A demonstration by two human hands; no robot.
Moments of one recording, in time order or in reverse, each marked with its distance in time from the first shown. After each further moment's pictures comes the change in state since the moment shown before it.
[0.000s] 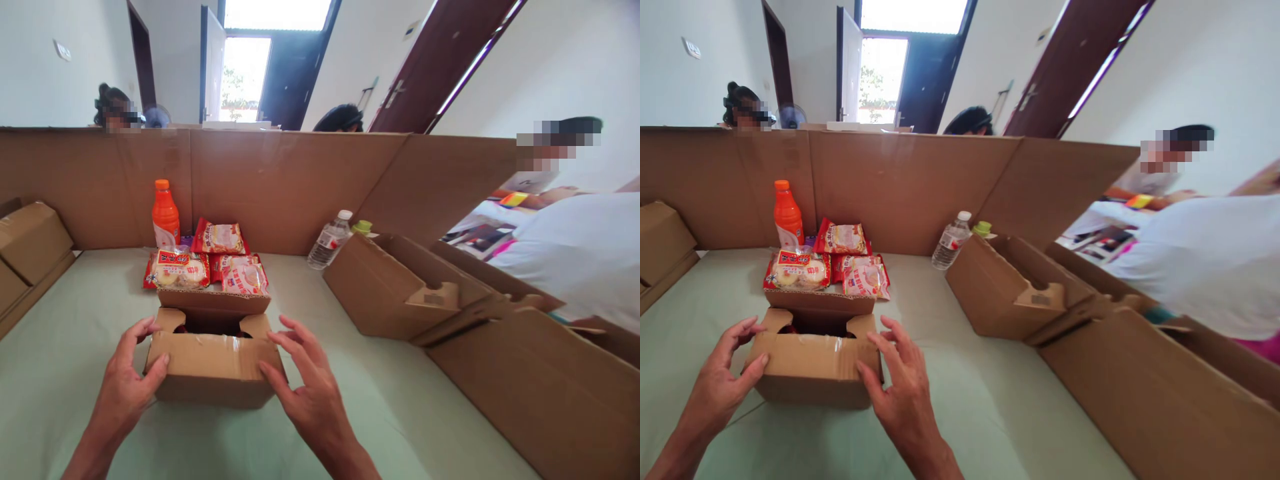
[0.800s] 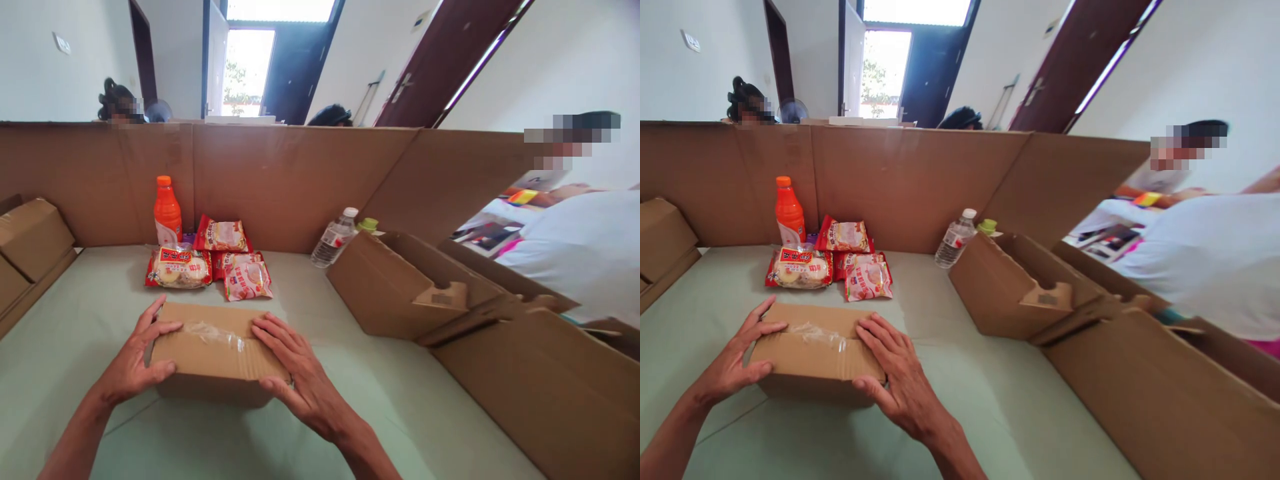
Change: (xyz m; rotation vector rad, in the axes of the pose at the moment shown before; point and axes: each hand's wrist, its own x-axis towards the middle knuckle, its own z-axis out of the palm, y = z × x) left_hand 0.035 -0.032 -0.006 -0.100 -0.484 0.275; right_hand 0.011 0.026 0.000 0.123 -0.461 -0.159
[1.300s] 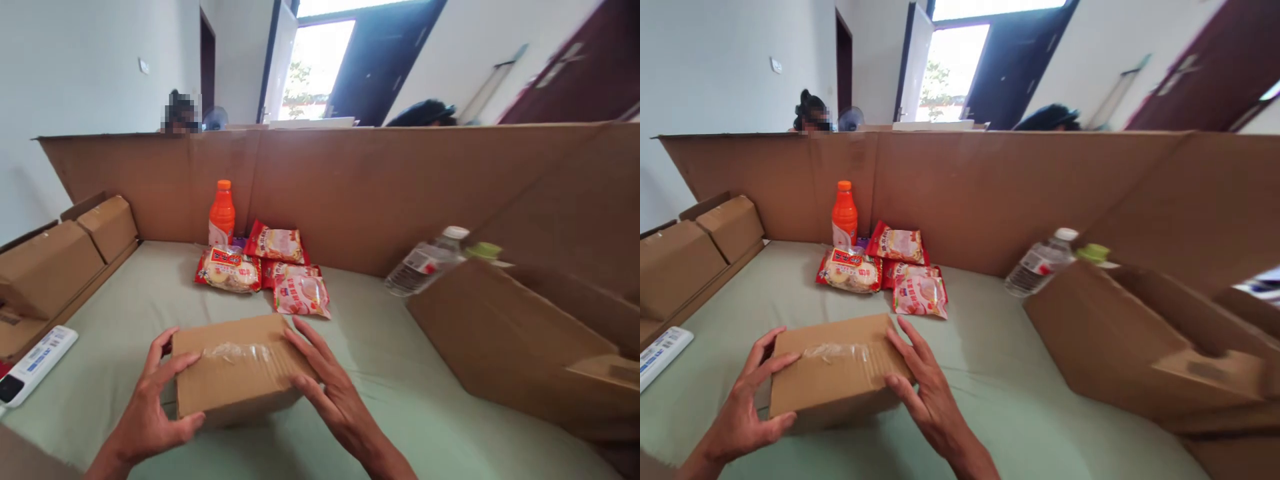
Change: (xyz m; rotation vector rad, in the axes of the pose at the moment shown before) left_hand -0.096 0.035 0.012 0.173 0.346 -0.119; right_hand 0.012 -0.001 0.046 0.241 0.073 0.031
